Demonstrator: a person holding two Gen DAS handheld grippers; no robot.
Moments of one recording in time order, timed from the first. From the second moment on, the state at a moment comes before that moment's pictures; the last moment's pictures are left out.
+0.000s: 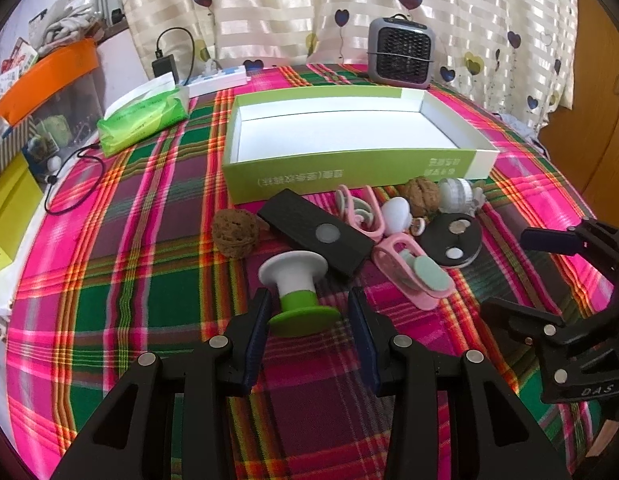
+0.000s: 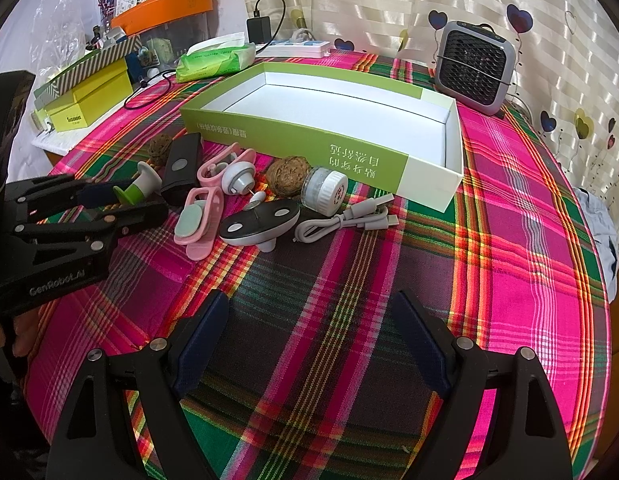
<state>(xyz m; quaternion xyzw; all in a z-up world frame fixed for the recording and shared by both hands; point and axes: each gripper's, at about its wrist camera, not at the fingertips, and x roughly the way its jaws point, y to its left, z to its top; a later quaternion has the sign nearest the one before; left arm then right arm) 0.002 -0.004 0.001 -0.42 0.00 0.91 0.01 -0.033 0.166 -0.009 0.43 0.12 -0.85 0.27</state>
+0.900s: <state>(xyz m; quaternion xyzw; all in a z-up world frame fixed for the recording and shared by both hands) 0.015 -0.013 0.012 -0.41 -0.03 0.91 0.03 -0.033 0.160 0.000 0.41 0.08 -0.85 0.31</state>
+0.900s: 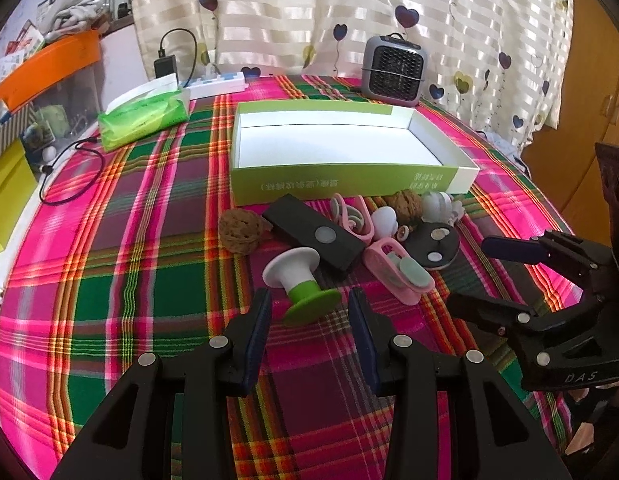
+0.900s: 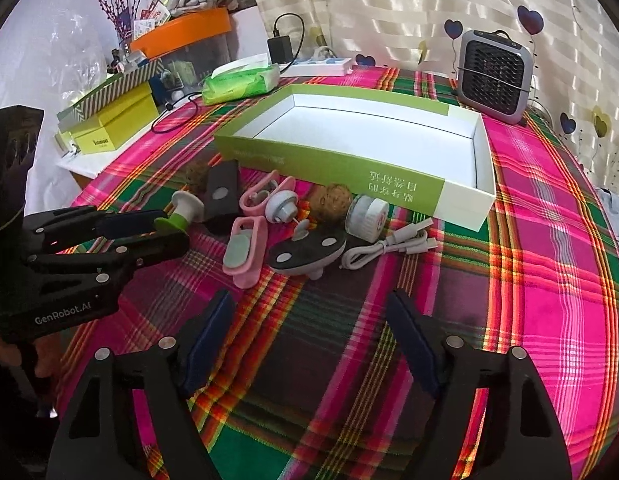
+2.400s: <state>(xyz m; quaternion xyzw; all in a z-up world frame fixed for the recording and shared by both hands) 0.002 -0.007 0.006 -0.41 -0.03 0.91 0.02 -0.038 0.154 0.009 0.39 0.07 -0.87 0.28</state>
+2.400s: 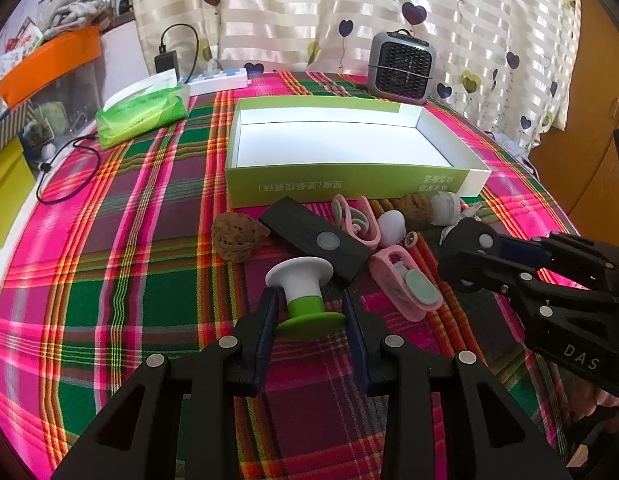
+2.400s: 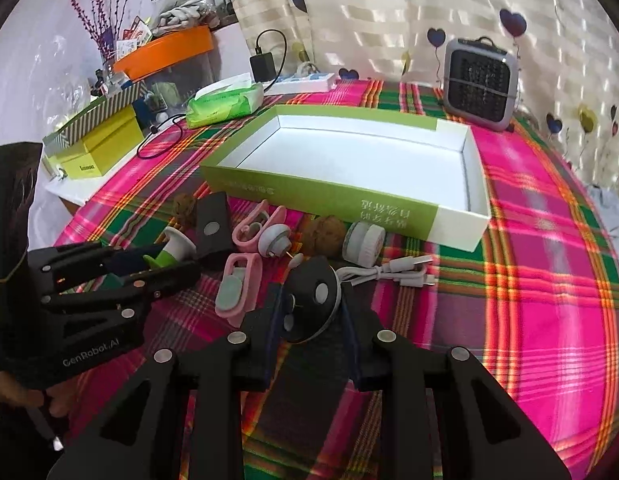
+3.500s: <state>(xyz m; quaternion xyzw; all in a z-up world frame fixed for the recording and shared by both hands) 0.024 0.018 0.037 -0.37 -0.01 0.93 0.03 -0.015 0.167 0.037 0.33 0.10 -0.90 0.28</state>
